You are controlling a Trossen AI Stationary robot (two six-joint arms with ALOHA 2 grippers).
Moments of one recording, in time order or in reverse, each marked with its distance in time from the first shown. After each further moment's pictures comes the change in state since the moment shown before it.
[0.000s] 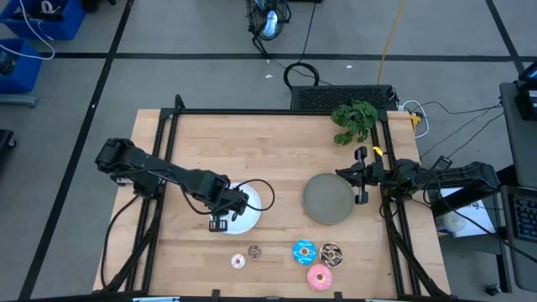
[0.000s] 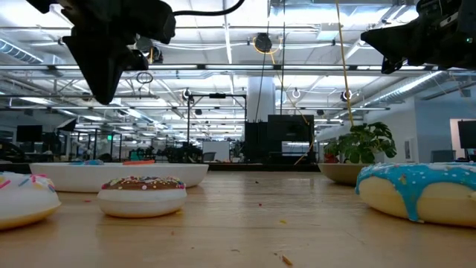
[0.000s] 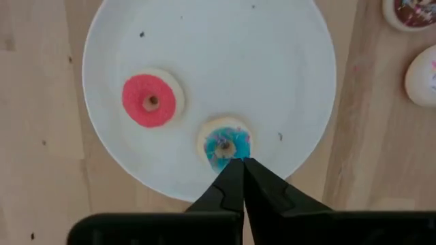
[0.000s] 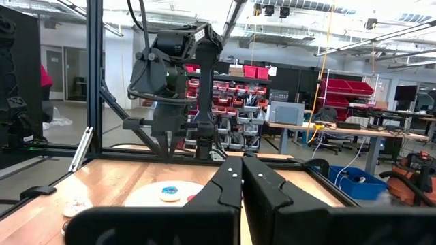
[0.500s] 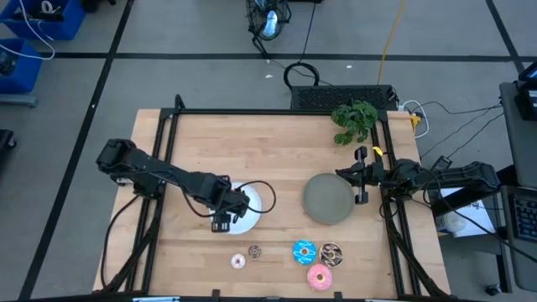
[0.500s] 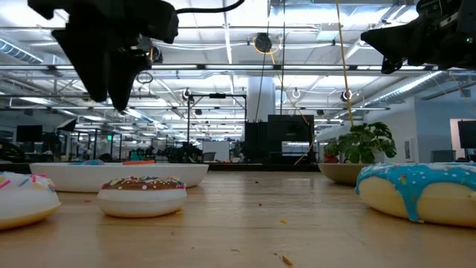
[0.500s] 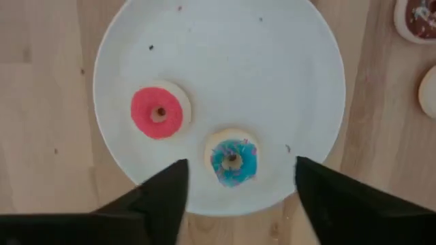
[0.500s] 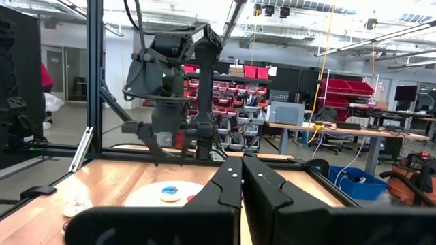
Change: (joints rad) left arm -0.013 0.009 0.001 0.027 -0.054 -0.008; right arm 0.000 0.000 0.000 0.000 0.000 0.000
